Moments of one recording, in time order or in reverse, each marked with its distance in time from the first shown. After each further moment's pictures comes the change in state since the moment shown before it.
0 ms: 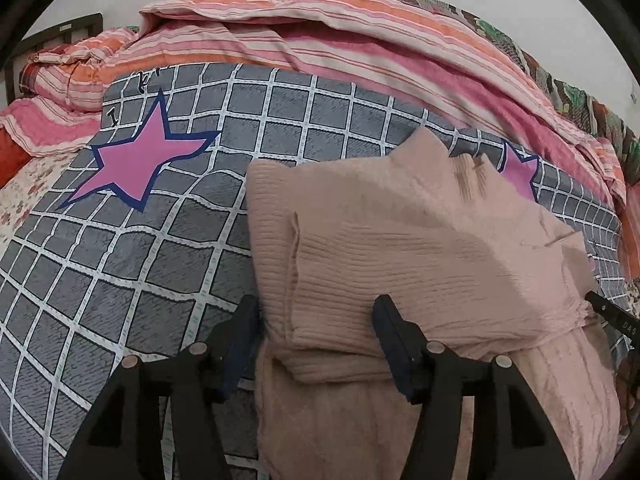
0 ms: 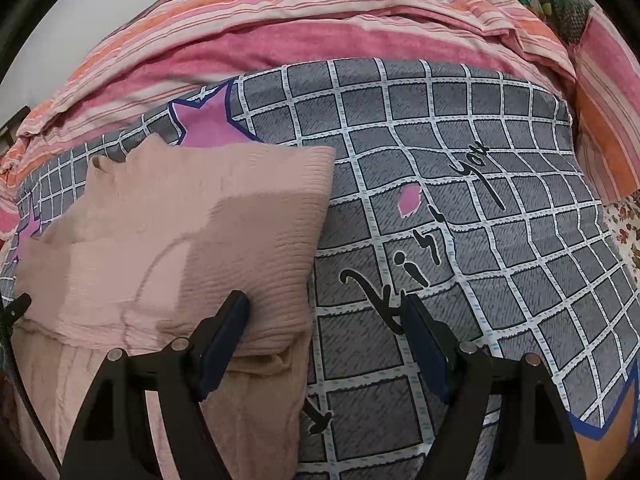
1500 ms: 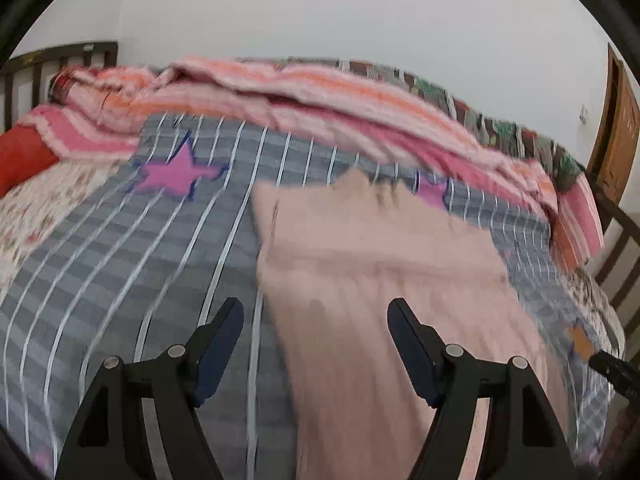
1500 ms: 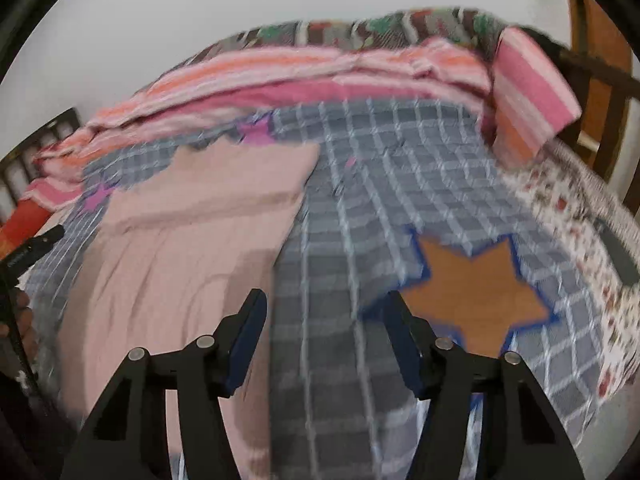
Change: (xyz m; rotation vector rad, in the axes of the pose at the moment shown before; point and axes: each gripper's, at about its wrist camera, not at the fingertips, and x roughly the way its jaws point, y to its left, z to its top) left arm -0.153 0.010 -0.094 -0.011 -0.151 -0.127; right arm -0.198 -0.044 -0.143 -0.026 -0.087 0.076
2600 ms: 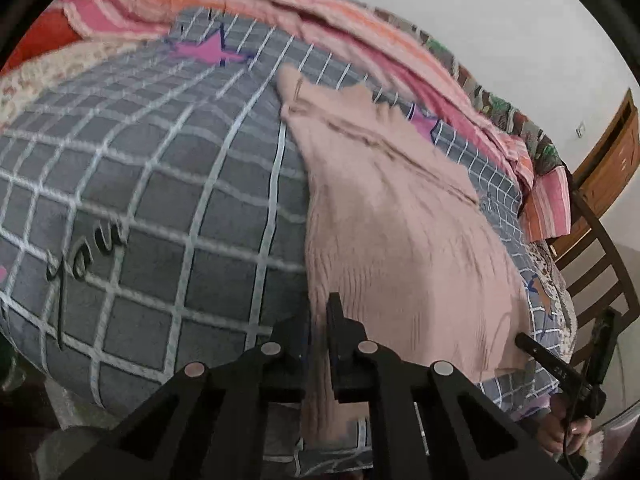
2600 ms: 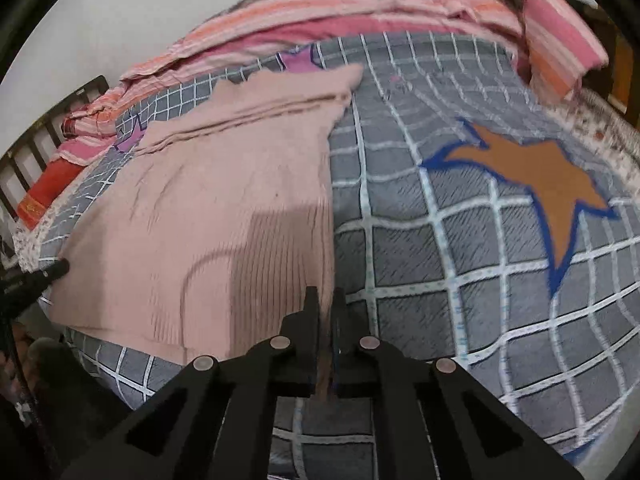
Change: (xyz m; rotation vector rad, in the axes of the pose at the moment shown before) left arm -0.031 0.035 -0.093 -0.185 0.212 -0.157; right arm 0.019 0.020 -0.081 -0.001 0.120 0.120
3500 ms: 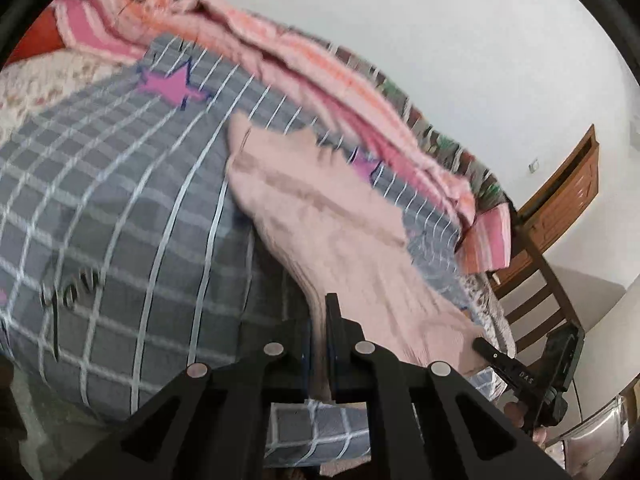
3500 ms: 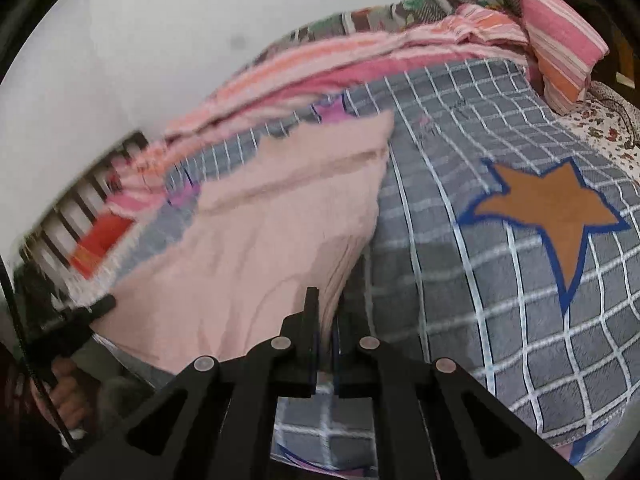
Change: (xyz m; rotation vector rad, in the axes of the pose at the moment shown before) left arm -0.063 -0.027 0.037 -0.037 -0.104 -0.187; right arm -0.060 0.008 0.032 0.113 -0.136 0.204
